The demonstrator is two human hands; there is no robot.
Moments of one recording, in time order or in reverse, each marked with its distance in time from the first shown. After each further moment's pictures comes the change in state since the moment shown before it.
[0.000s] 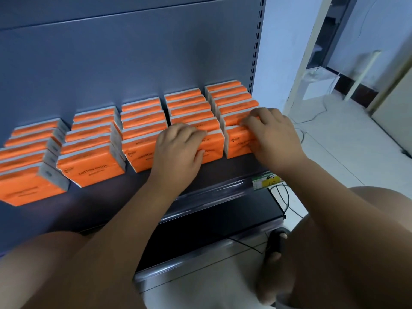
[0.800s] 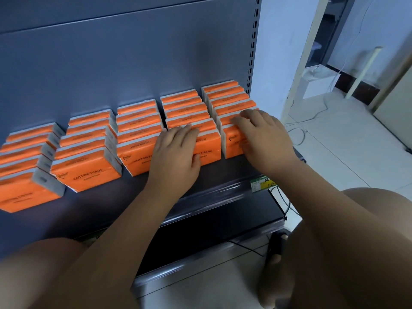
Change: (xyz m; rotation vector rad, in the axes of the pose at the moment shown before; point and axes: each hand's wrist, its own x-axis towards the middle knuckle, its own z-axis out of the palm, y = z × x) left_hand 0.001 0.007 0.006 -0.001 -0.039 -0.084; right_hand 0.005 -0.009 0.008 0.033 -0.027 0.025
